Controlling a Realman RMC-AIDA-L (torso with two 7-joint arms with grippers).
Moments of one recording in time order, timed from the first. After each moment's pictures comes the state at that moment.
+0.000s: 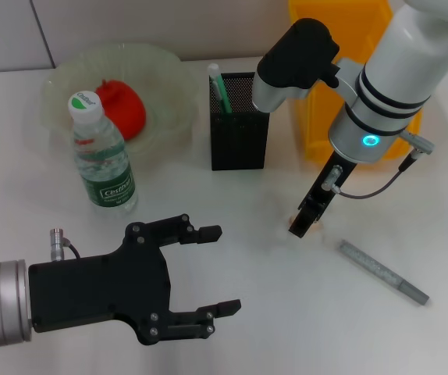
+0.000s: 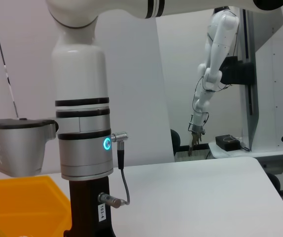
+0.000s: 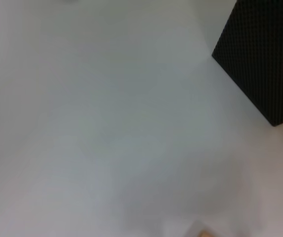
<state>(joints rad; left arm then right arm) -0.06 -2.07 1.52 1.27 1.50 1.45 -1.21 0.94 2.09 -1.42 -0.86 -2.69 -1.46 2.56</state>
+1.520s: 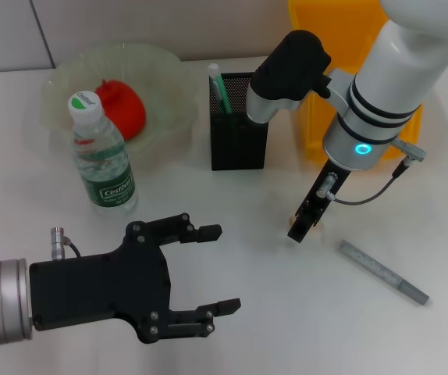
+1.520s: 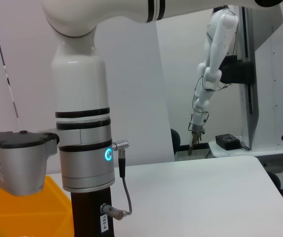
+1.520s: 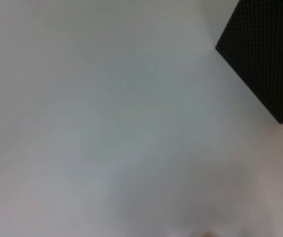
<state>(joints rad) -0.07 -2.07 1.52 1.25 1.50 1.45 -1.19 0.96 2.09 -1.46 -0.80 -2.69 -1.40 2.58</state>
